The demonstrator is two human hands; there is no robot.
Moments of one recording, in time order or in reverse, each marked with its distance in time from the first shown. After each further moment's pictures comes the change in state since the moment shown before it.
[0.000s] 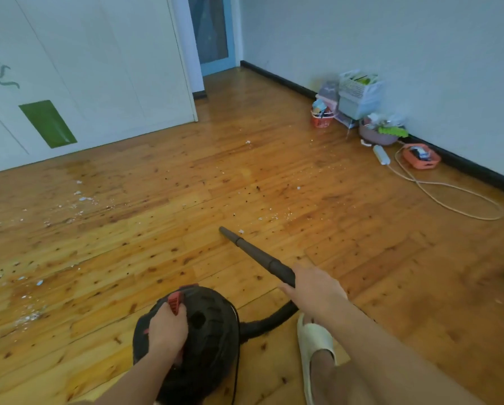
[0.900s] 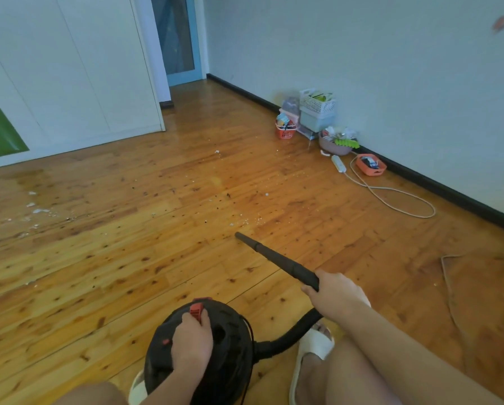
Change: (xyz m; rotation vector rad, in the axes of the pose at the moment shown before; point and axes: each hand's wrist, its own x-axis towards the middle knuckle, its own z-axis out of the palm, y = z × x) left_hand -0.071 0.022 0.044 0.110 -0.138 0.091; right_hand -0.070 0.065 -0.020 -0.038 0.079 0.244
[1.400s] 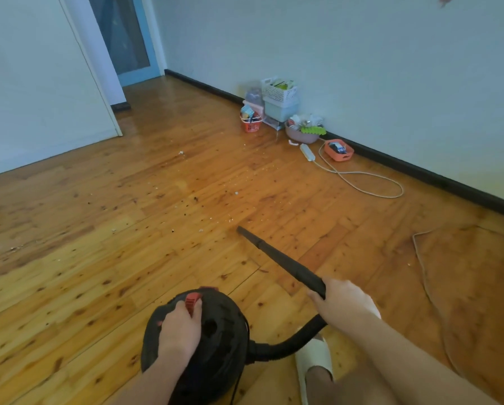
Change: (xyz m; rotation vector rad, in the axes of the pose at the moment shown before) left_hand 0.050 0.070 0.044 0.165 -0.008 0.295; right_hand 0.020 0.083 0.003 0.068 0.048 0.167
